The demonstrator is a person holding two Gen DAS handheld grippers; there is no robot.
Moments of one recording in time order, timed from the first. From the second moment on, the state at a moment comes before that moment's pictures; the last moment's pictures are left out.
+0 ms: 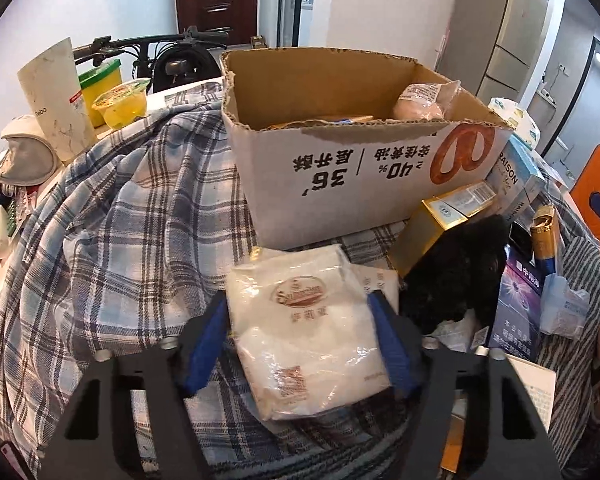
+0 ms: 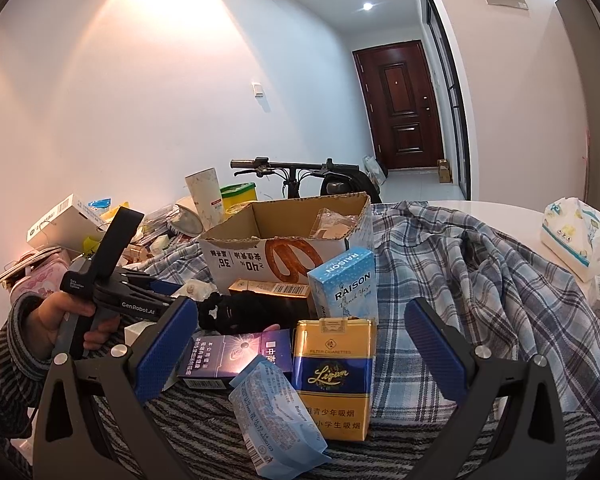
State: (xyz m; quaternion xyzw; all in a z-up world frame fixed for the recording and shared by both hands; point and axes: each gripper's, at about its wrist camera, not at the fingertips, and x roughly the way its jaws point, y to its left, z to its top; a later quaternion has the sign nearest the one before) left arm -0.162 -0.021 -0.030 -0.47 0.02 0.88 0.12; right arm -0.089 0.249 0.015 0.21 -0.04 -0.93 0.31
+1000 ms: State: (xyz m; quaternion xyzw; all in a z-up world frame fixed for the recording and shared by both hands) left arm -0.109 -0.043 0.015 -0.29 -0.03 0.95 0.13; right arm -0.098 0.247 0.009 0.24 -0.04 -0.92 0.29
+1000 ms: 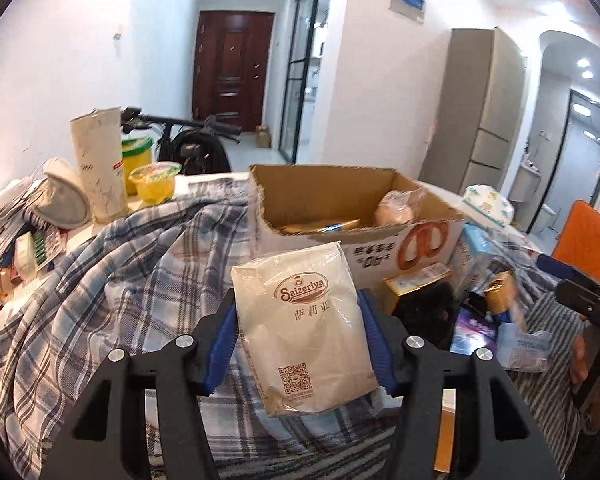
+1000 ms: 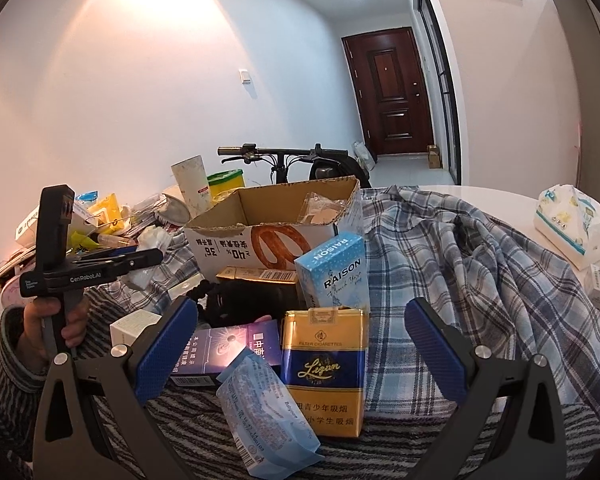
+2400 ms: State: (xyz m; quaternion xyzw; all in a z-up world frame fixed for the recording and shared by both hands) left arm -0.100 -0.038 0.022 -0.28 -0.02 0.95 0.13; right arm -0.044 0.191 -0.010 0.31 0.18 -0.89 0.27
